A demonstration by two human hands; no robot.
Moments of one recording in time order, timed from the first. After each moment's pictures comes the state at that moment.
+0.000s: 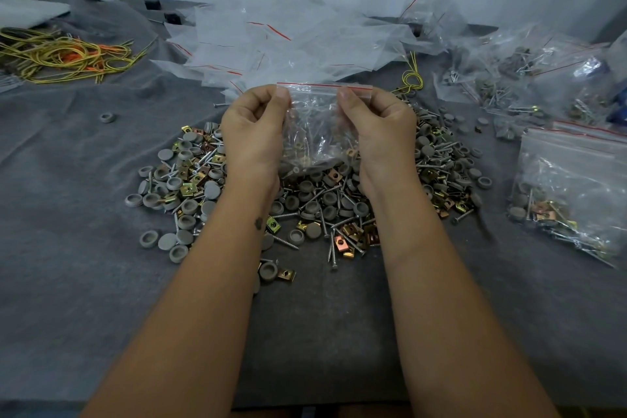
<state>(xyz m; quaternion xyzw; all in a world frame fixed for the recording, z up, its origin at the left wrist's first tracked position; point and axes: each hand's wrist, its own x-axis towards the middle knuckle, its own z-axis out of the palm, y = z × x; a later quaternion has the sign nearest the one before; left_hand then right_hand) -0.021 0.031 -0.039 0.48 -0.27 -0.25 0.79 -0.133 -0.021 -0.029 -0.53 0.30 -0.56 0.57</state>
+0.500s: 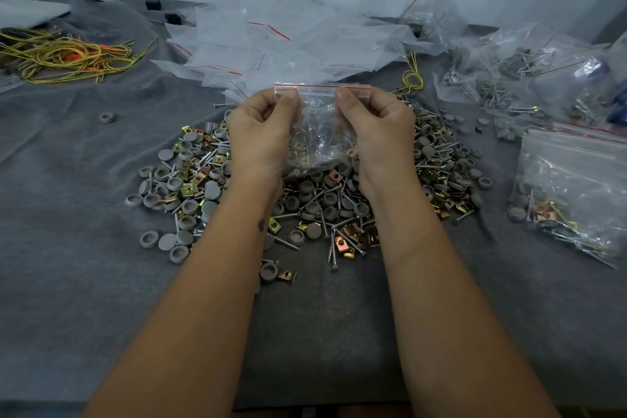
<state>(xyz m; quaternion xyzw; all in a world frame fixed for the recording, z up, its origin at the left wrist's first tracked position) -0.026 0.035 -0.034 0.51 -0.30 -0.27 0.76 -0.133 -0.020 -0.029 -0.54 0.29 -0.55 0.56</state>
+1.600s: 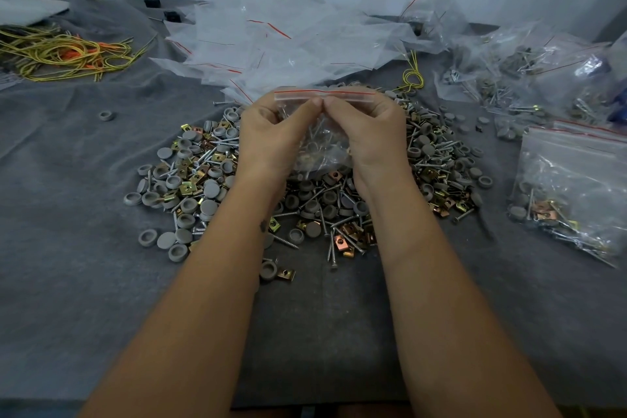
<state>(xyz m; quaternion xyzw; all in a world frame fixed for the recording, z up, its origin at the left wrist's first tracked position) -0.032 0.040 -0.035 0.46 -0.38 -0.30 0.74 -0.128 -0.017 -0.030 -0.55 0.26 -0.54 0.58</state>
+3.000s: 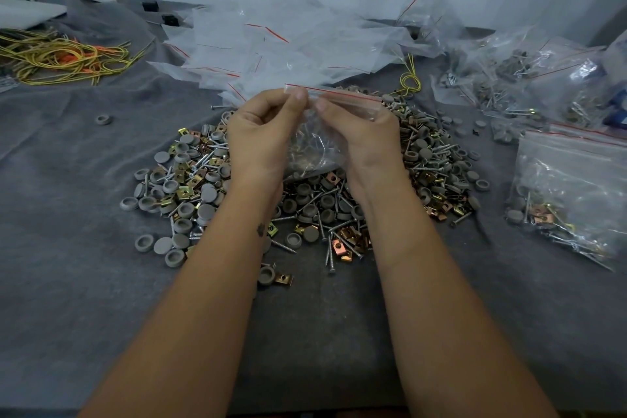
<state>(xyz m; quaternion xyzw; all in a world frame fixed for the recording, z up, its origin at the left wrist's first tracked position) -0.029 0.035 -0.037 0.45 -0.34 -0.26 0.79 -0.127 -0.019 -0.031 -0.50 0.26 -0.52 0.64</state>
